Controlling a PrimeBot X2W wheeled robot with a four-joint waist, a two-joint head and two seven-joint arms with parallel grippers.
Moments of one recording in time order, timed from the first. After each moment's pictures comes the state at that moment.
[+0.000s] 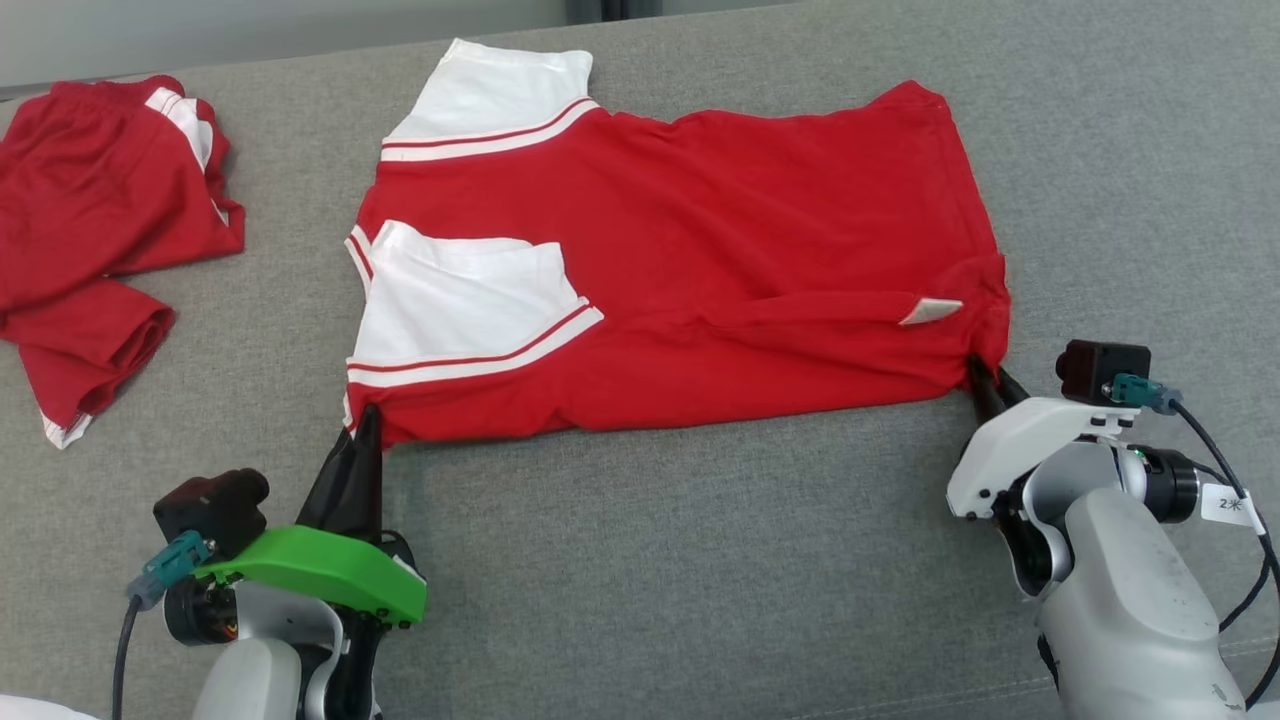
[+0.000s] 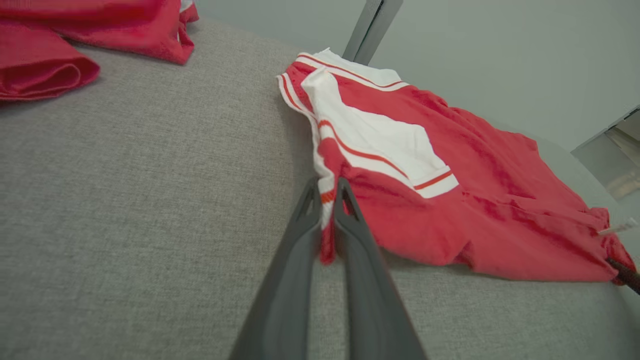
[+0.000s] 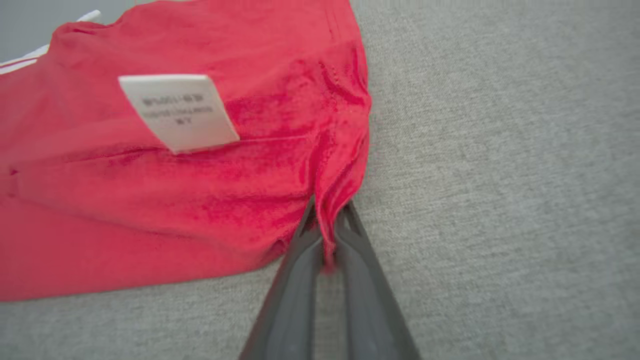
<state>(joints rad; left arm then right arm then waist) -0.17 0.08 -0.10 0.23 -0.53 -0.10 -0.05 -0.46 -0.05 -0.10 0.70 0.17 0.13 -0.01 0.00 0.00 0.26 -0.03</state>
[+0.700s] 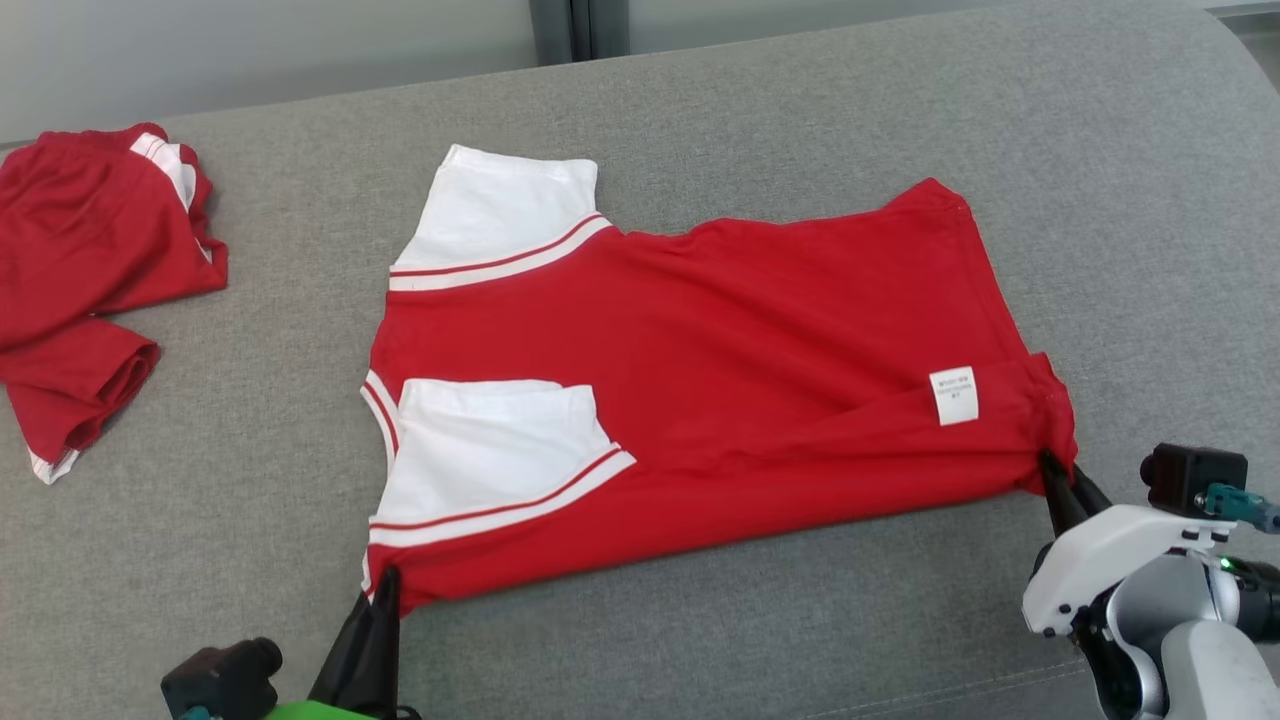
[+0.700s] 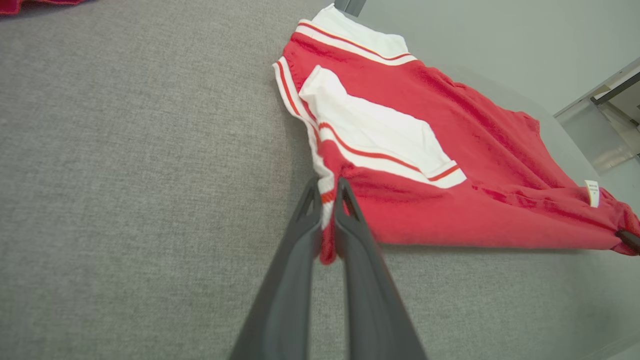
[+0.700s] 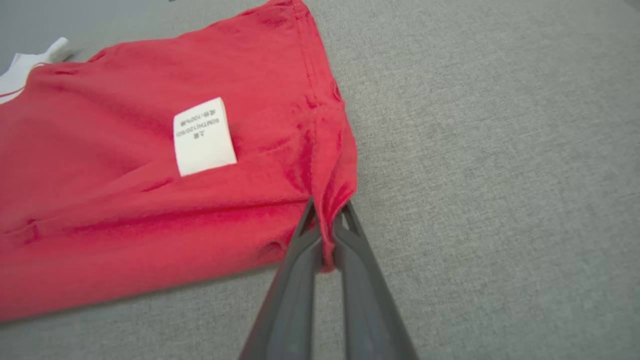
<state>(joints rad) 0.20 0.10 -0.14 -0.12 -0.54 -0.01 0.05 -0.11 -0.06 -0.16 0.20 0.20 0.13 0.19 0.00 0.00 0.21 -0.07</state>
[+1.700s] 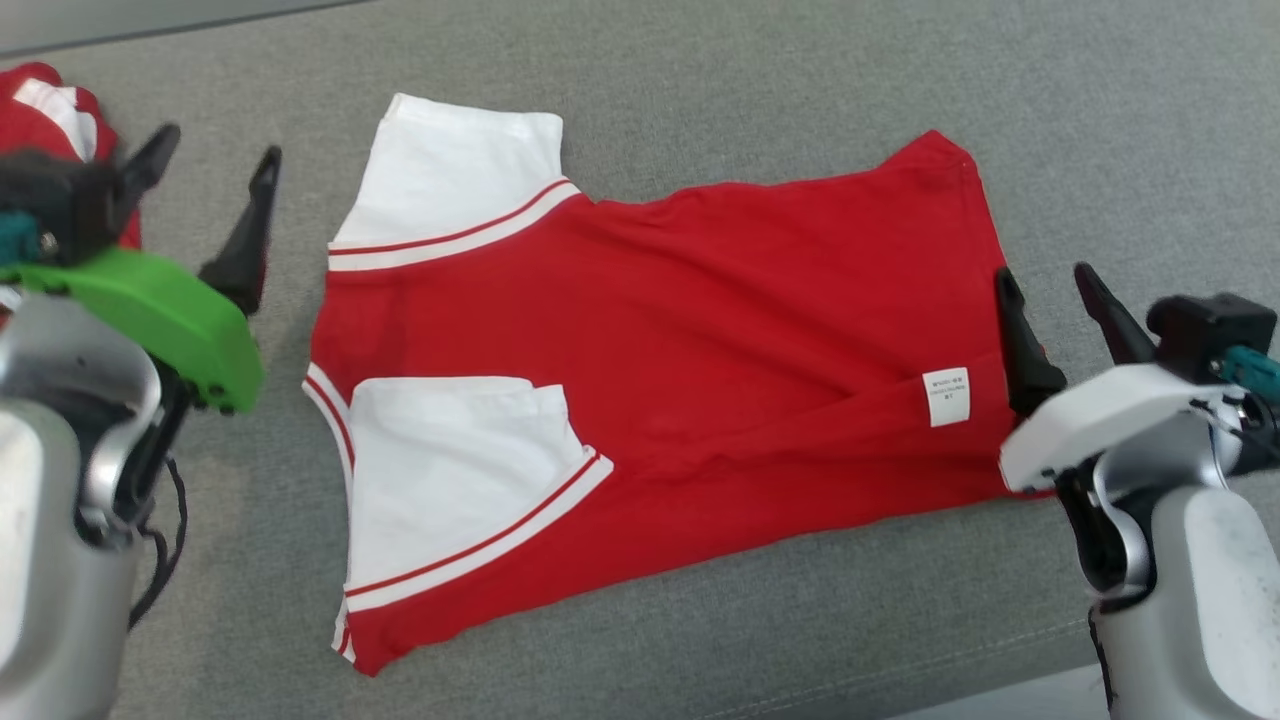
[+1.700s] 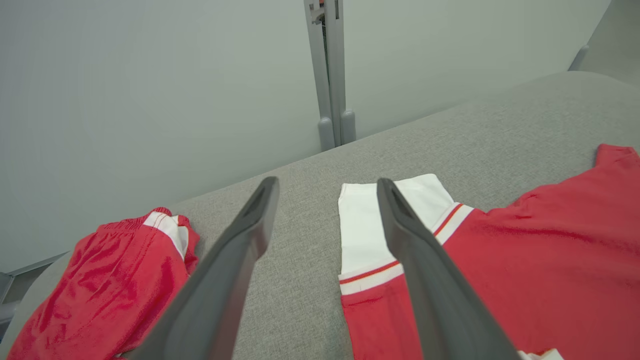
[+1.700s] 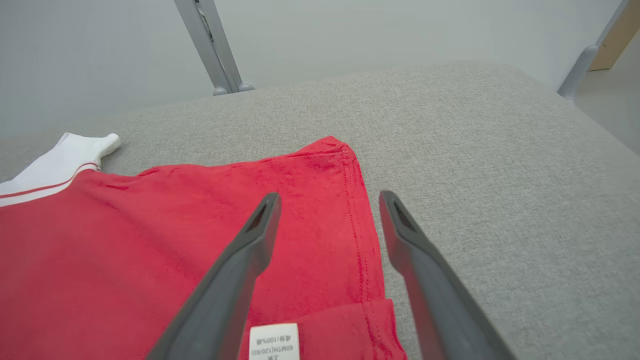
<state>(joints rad) -0.50 0.41 -0.16 -0.06 -0.40 -0.09 0.39 -0.26 -0.05 -0.10 0.03 0.17 0.13 0.18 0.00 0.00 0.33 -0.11</state>
